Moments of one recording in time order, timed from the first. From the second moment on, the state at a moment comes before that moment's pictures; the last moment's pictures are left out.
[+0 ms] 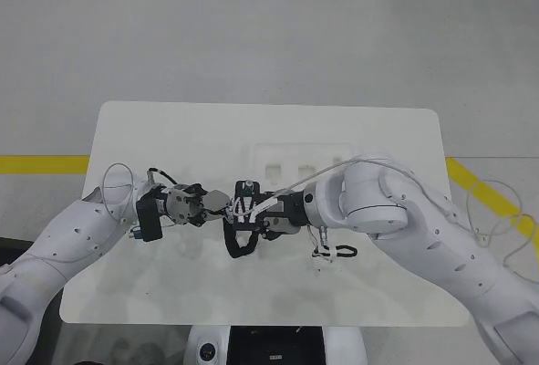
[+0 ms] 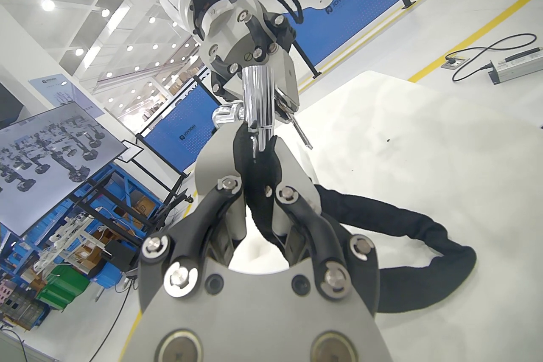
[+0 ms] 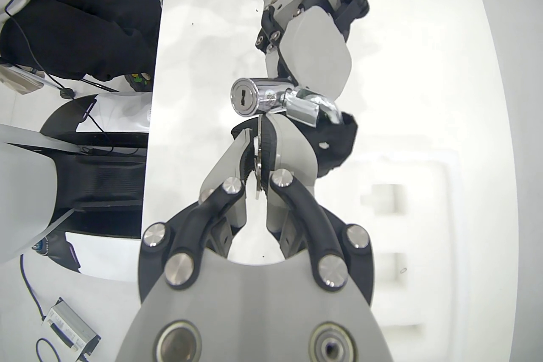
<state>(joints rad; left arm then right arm) 0.60 -0.82 -0.45 -1.10 1.77 -0.28 1.54 -0.61 -1.11 0.71 -1.86 -0.53 -0.57 1.04</state>
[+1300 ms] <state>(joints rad) 0.64 -0.83 -0.51 -1.11 1.78 -0.35 1.47 -0.71 -1.06 0.82 -2.16 -0.72 -0.42 1.15</state>
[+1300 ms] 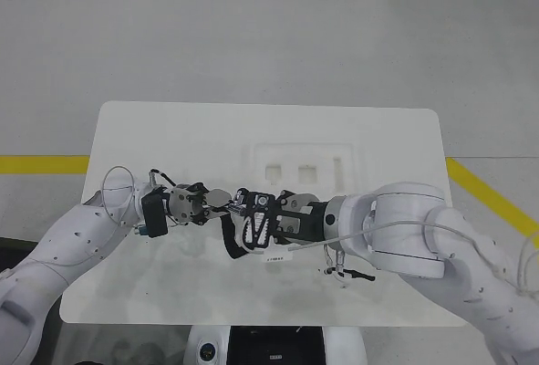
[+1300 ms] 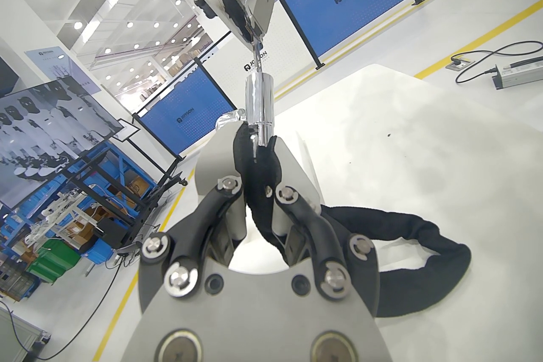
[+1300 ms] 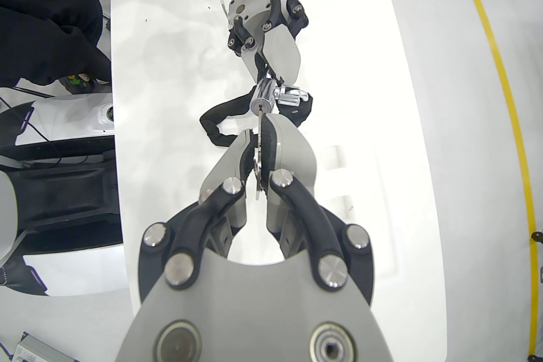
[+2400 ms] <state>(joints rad) 0.67 -0.84 -0.55 -1.12 1.80 -0.35 1.47 -0.66 -1.09 0.77 -2.12 -0.72 -0.39 1.17</state>
